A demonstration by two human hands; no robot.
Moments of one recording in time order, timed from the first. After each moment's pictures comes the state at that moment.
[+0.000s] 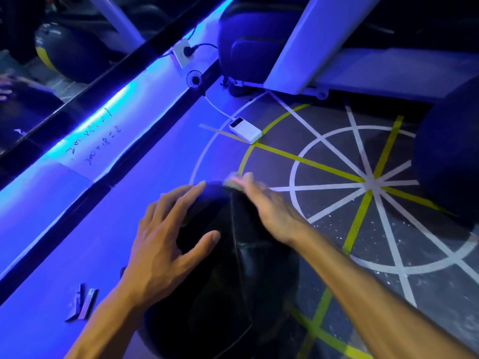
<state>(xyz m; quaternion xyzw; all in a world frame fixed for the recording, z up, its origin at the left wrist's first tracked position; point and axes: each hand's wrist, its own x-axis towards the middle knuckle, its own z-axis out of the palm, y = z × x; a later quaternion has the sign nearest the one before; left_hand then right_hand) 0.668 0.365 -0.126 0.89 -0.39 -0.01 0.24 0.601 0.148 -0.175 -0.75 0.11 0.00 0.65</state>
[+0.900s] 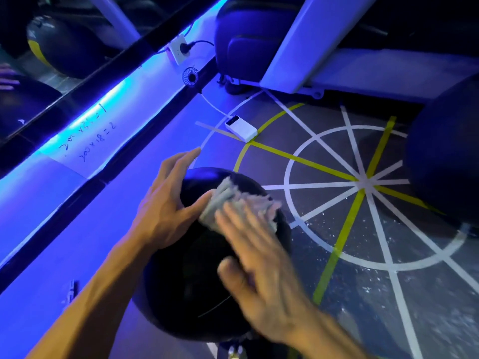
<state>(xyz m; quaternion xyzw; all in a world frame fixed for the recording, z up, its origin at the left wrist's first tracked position) 0.717 0.331 -0.128 0.88 -0.38 -0.06 0.28 0.530 0.205 -0.176 -0.88 0.02 -0.18 0.44</state>
